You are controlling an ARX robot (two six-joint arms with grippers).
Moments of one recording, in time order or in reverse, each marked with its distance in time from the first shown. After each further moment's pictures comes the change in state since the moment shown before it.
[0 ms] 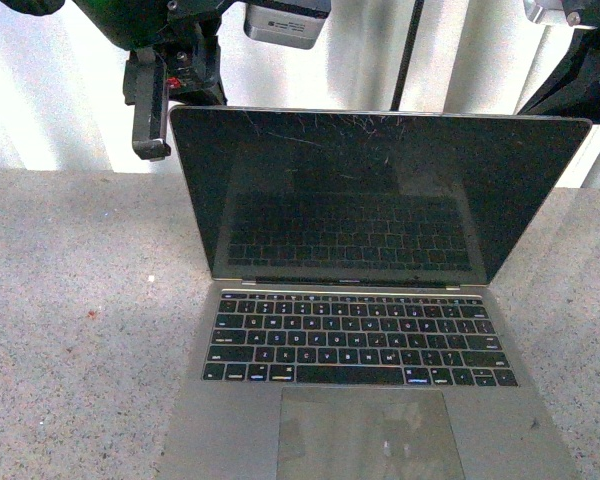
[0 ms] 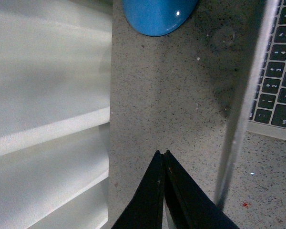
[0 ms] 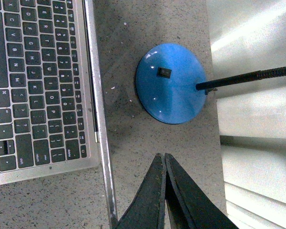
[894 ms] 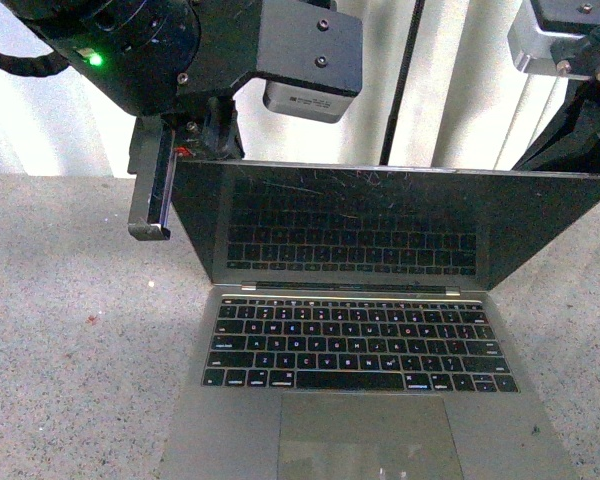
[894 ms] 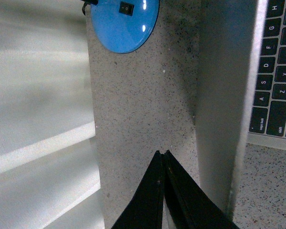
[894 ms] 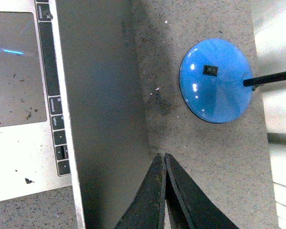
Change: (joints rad) left arm -0.071 -0.095 -0.193 0.091 -0.012 0.037; right arm 0.039 -0.077 -0.154 -0.006 0.027 0.074
